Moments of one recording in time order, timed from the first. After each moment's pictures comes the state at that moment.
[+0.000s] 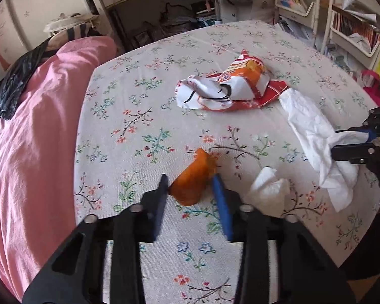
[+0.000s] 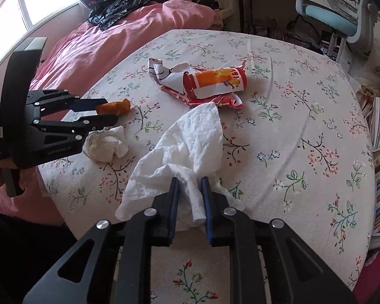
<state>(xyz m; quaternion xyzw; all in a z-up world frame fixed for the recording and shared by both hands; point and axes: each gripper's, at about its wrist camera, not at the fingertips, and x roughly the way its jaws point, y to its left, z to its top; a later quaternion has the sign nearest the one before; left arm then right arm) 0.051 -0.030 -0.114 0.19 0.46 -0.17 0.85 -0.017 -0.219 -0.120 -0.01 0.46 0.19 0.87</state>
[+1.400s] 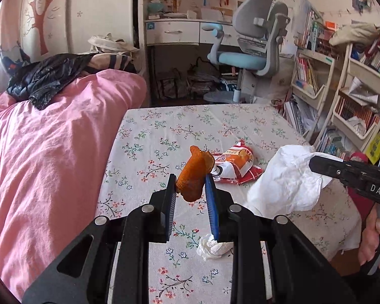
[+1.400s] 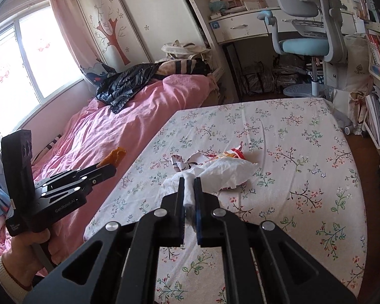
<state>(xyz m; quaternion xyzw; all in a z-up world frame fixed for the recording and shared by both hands) -0.002 -0.003 -0.019 0.03 0.33 -0.14 0.93 -0.039 -0.240 -0.043 0.13 0.30 0.20 0.92</state>
